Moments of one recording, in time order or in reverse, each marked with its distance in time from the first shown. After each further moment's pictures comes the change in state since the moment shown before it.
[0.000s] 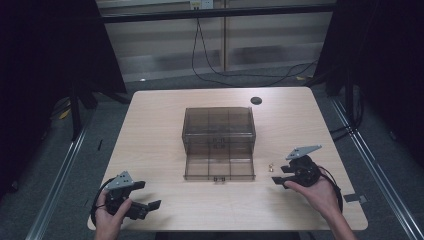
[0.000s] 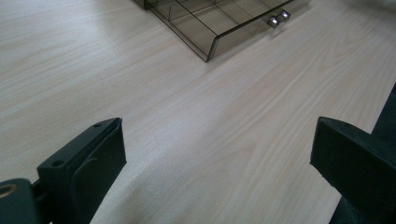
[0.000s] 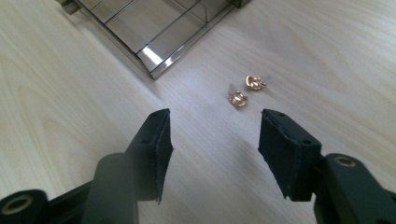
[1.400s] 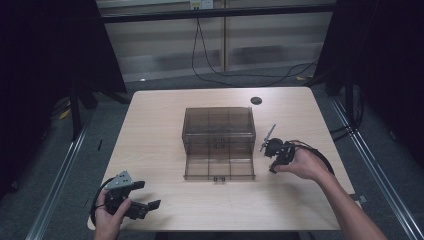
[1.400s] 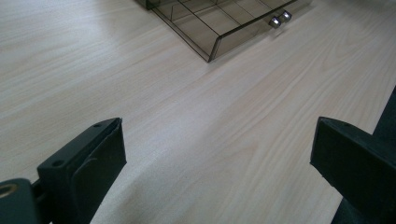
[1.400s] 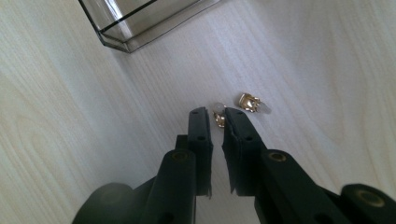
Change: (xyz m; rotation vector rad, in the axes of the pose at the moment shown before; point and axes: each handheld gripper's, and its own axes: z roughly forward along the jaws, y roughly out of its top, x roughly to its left) left arm 0.002 0.000 0.000 0.001 0.008 -0.001; right arm -0.009 0.077 0.044 0.515 0.042 -0.299
